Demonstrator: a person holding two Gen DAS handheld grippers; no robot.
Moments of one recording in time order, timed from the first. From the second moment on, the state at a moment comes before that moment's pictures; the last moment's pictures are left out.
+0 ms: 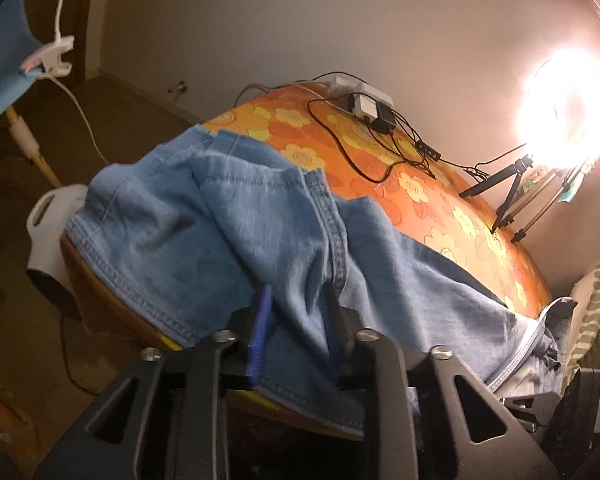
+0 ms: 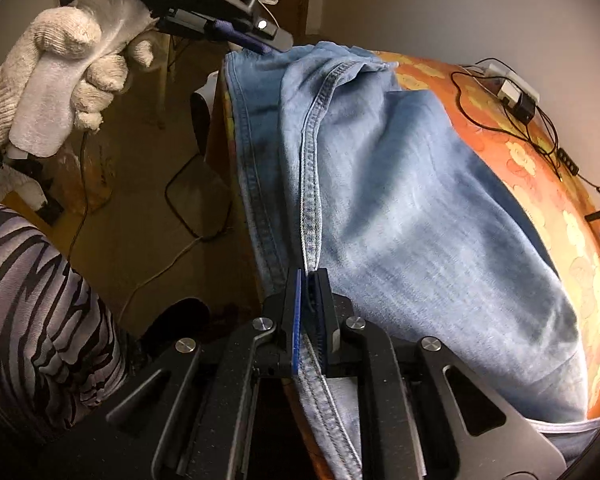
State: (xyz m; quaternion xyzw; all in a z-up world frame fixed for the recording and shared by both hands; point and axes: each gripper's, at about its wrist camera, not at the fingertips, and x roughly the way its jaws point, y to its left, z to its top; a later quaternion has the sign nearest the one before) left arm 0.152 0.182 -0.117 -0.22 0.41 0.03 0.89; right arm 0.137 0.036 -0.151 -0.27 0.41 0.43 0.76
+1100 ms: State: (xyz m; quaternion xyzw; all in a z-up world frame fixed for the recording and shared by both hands) left arm 0.124 0.261 -0.169 -0.26 0.41 0.17 0.86; right arm 0.239 0.026 -0.082 -0.18 0.39 0.38 0.82
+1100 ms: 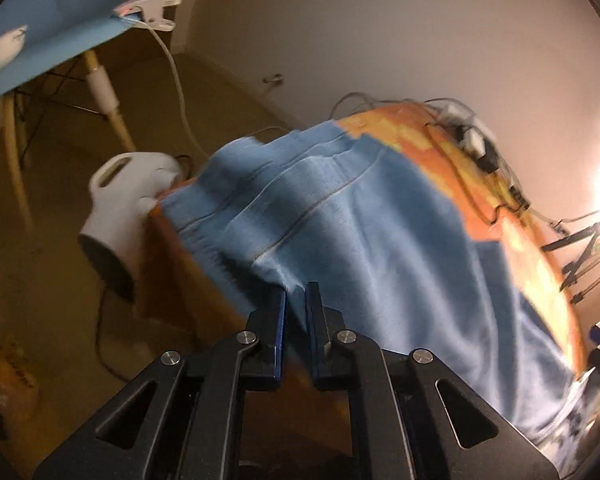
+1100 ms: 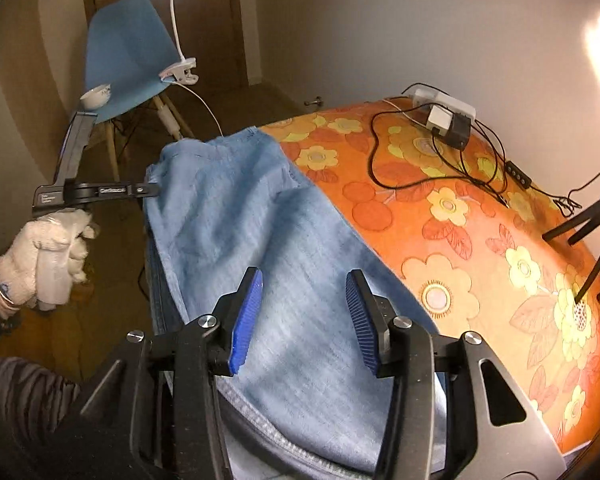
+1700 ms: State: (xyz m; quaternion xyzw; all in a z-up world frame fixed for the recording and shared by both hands) left arm 0.145 0.179 -0.068 -0.14 0.38 0.01 0.91; right arm 0.207 -0.193 -0.037 -0.05 0.39 0.16 0.91
